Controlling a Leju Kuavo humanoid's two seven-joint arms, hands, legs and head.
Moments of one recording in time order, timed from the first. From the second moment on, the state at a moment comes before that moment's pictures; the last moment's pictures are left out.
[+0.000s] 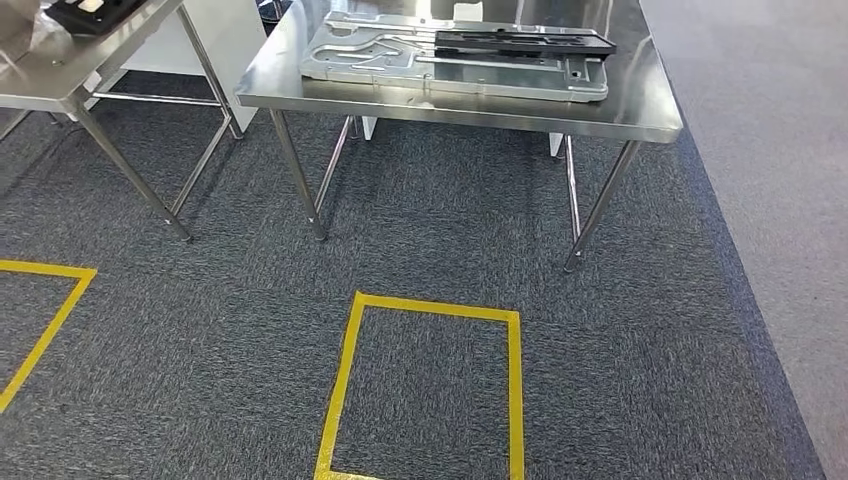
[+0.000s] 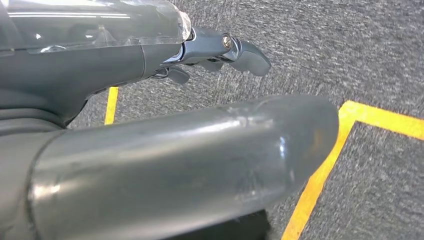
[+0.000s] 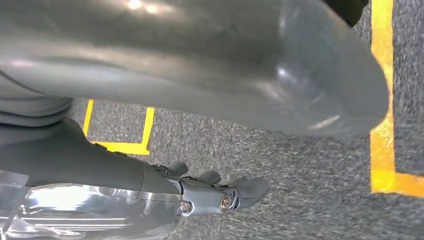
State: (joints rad) left arm -0.07 -0.18 1.39 -0.35 -1.23 -0.03 -0.43; right arm 0.00 0.24 -1.27 -0.44 1.14 0.11 -0.14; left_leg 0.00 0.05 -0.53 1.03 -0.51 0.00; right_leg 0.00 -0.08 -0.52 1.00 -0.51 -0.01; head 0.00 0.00
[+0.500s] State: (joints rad) left arm -0.07 -0.18 1.39 -0.34 -1.24 -0.03 -0.43; right arm -0.01 0.23 -1.27 -0.42 1.16 0.12 -0.10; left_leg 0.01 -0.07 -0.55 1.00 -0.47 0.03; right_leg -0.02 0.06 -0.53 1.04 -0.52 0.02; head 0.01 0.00
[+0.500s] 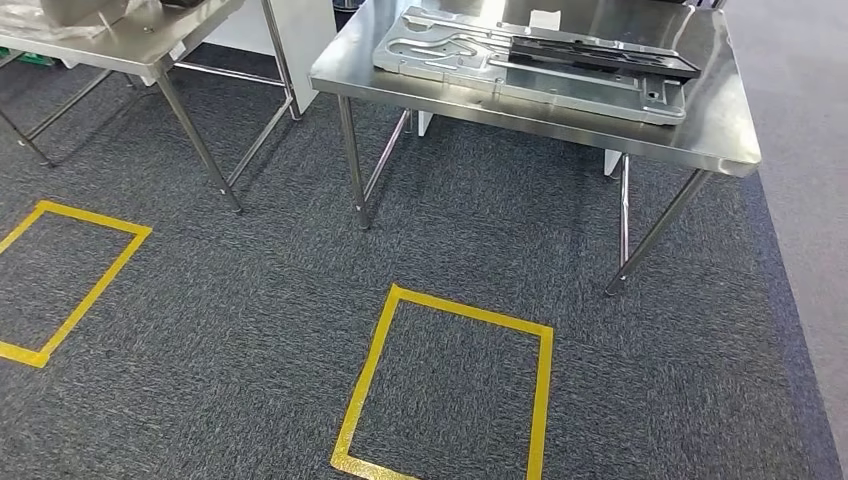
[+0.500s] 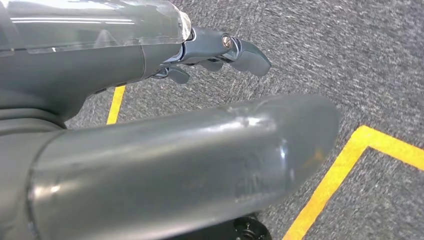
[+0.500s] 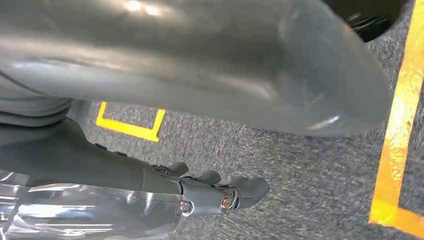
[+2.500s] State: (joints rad) left arm -0.08 -0.13 1.37 -0.32 -1.24 -0.02 -0.41; right arm -0.03 0.18 -1.29 -0.33 1.22 0.22 -0.13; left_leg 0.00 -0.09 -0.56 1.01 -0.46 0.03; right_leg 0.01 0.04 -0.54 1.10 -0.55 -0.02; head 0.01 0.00
